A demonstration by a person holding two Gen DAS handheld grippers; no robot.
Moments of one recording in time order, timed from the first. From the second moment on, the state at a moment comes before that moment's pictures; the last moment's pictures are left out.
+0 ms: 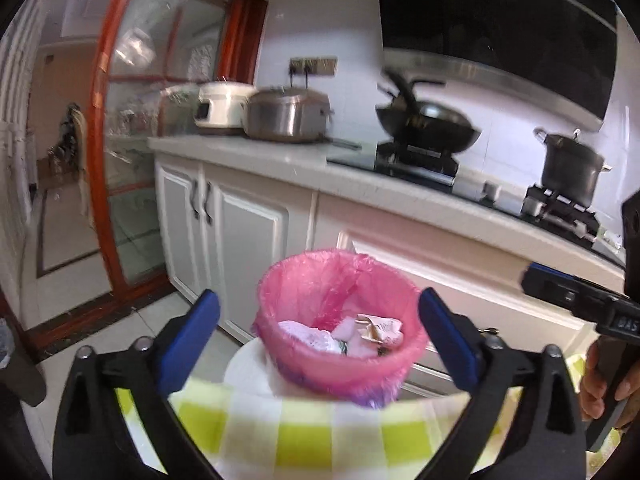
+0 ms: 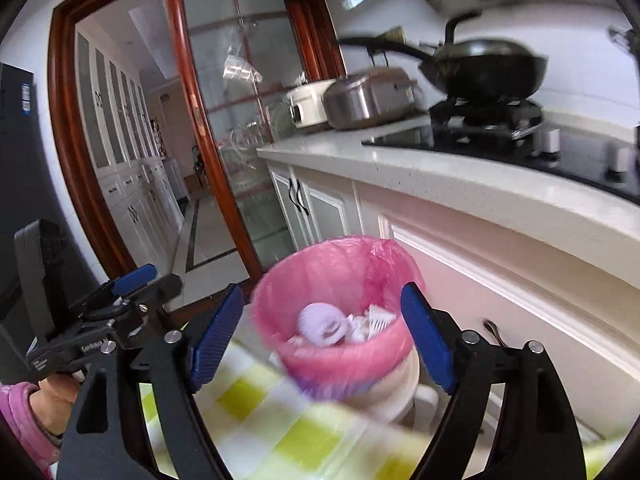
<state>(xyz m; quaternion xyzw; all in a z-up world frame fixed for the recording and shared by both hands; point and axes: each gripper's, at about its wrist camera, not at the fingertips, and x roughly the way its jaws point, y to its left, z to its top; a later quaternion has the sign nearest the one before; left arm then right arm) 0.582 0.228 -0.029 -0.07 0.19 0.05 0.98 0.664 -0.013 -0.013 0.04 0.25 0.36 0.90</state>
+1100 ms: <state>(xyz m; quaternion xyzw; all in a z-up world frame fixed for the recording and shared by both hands) 0.199 0.104 -0.059 -0.04 0.16 0.06 0.99 0.303 -0.121 -0.083 0.00 0.26 0.27 0.93</state>
